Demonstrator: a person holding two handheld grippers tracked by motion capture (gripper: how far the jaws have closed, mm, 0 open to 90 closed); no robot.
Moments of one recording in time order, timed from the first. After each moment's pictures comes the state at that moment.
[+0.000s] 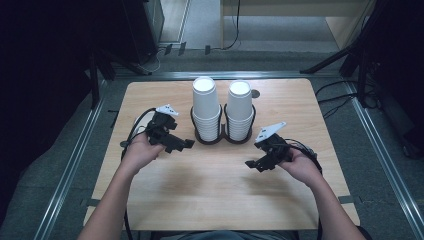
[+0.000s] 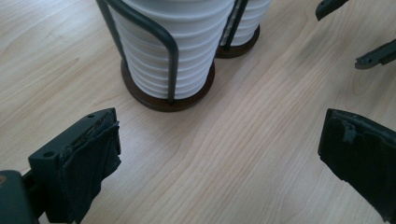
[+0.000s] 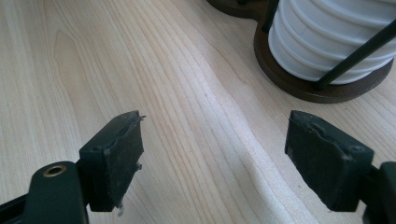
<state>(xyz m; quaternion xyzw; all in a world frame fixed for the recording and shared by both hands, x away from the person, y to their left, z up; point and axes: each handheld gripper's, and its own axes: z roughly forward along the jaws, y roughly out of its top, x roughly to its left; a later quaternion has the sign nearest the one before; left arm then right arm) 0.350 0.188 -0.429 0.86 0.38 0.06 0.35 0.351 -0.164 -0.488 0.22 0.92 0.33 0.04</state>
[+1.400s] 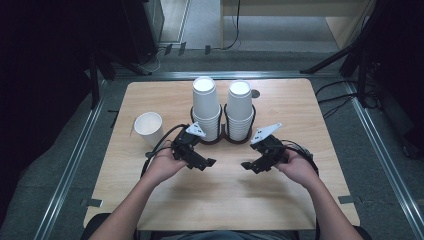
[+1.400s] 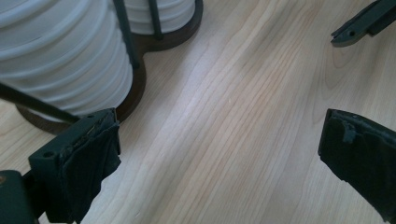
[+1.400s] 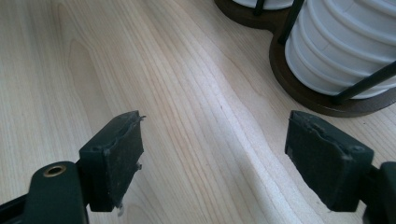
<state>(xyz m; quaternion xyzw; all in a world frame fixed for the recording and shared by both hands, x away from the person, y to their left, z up) 0.333 0.124 -0.470 0.89 0.30 0.05 0.33 0.346 -0.152 -0.486 0.22 0.92 0.33 0.04</state>
